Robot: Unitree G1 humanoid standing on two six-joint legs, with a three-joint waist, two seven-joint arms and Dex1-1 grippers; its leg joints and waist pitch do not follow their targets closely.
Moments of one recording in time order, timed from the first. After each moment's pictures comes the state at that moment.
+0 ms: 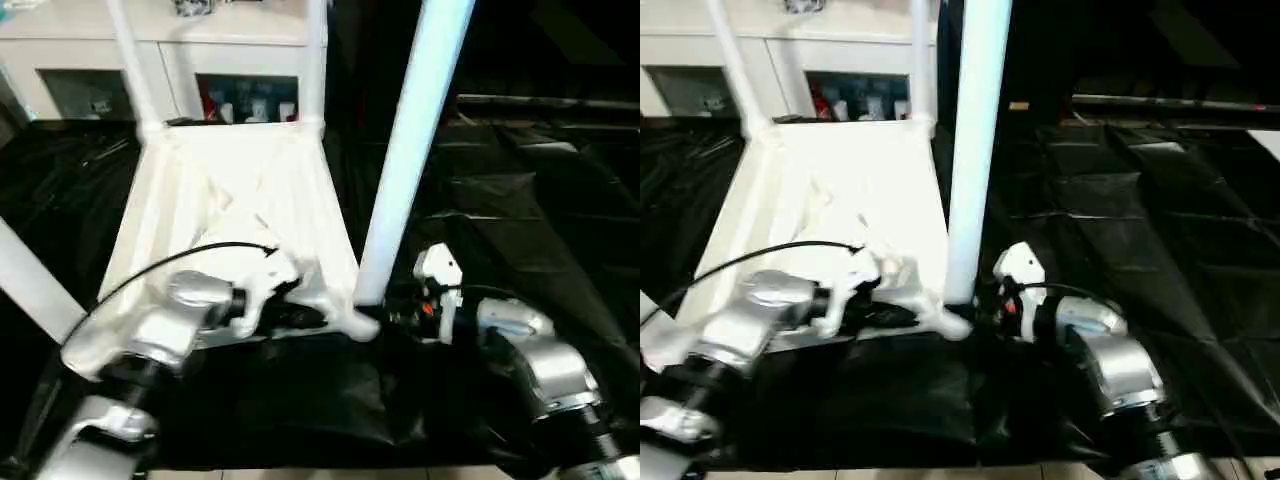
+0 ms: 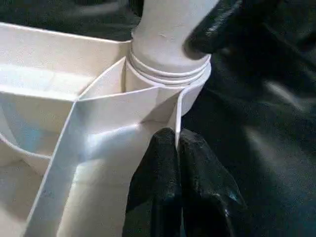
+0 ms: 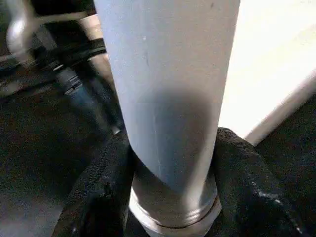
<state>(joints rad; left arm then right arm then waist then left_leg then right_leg) -0.52 0.31 -0.25 0.48 -0.04 0.25 -1.15 -0.31 -0.31 0.13 0.26 0.22 0.23 0.91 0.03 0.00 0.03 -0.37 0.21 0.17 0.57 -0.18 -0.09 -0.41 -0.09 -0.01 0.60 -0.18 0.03</state>
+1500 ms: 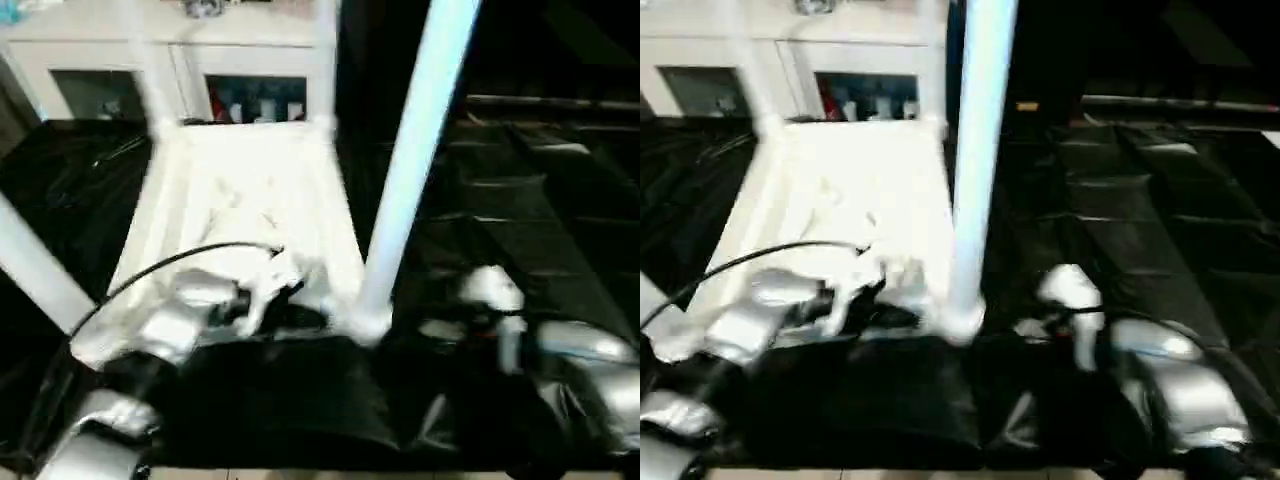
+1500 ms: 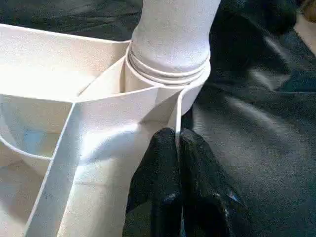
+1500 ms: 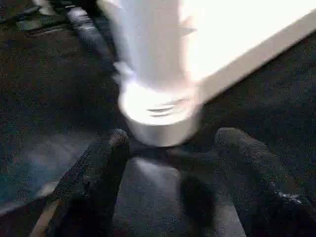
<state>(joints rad) -0.52 0.34 -0.28 0.50 -0.05 0.17 -1.30 -0.14 -0.57 0.04 0.04 0.29 0.35 1.06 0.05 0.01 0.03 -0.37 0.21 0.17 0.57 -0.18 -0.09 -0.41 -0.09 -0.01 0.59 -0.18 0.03</state>
